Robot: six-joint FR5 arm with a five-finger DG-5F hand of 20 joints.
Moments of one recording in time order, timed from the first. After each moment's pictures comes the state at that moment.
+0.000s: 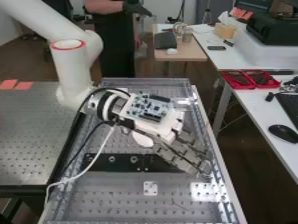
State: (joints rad) arm 1.50 -2.10 -1.68 -2.55 -1.19 -0.53
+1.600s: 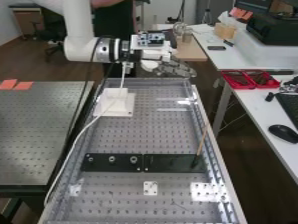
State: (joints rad) arm 1.85 -1.93 -1.72 -2.70 -1.31 -0.46
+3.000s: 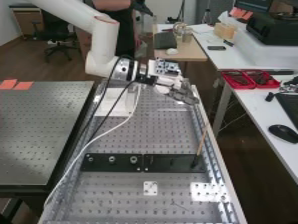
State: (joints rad) arm 1.82 -2.16 -1.54 -2.85 -1.36 -0.42
